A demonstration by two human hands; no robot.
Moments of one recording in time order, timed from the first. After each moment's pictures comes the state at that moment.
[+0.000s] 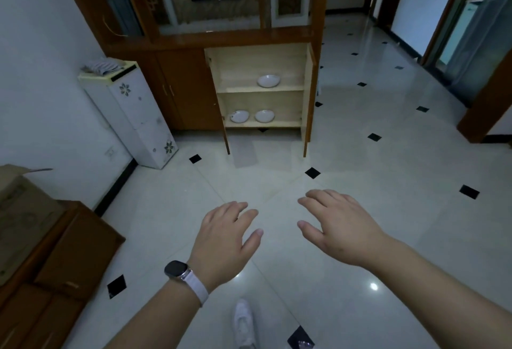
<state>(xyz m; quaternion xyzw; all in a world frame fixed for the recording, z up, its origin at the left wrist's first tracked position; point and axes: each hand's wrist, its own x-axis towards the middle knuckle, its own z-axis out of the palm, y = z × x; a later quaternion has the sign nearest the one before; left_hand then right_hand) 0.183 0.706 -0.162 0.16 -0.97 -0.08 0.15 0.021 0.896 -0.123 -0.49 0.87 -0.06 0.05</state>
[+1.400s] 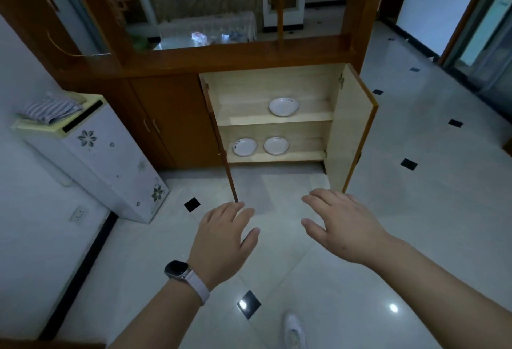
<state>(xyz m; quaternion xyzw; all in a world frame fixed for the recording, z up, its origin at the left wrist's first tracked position) -0.169 0.233 -0.173 0.15 -0.98 -0.07 0.11 -0.326 0.436 -0.139 -0.46 0.88 -0.06 0.07</state>
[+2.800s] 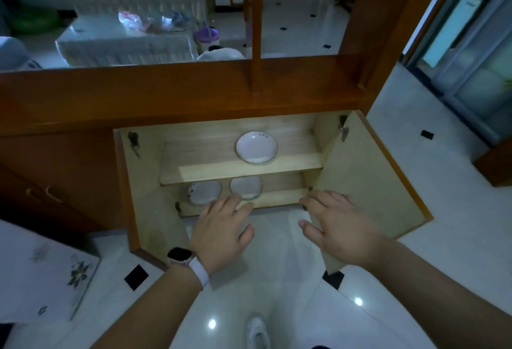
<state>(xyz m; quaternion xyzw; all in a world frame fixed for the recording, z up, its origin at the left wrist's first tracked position) -0.659 -0.058 -0.228 0.05 -0.99 -0.09 0.07 -0.768 0.179 -0.174 -0.39 0.92 -0.04 0.08</state>
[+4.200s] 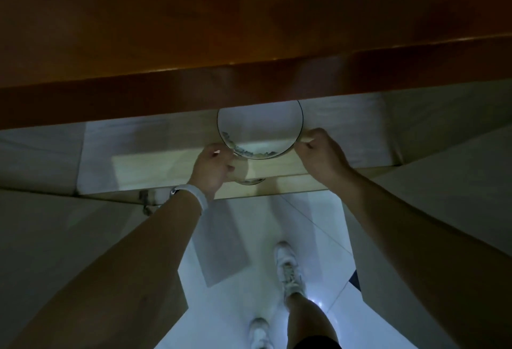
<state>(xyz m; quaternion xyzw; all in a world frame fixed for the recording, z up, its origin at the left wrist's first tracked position) -1.035 -0.206 -0.543 0.47 -0.64 -0.61 -0.02 -1.149 -0.012 -0.525 -0.06 0.87 -0.38 0.29</state>
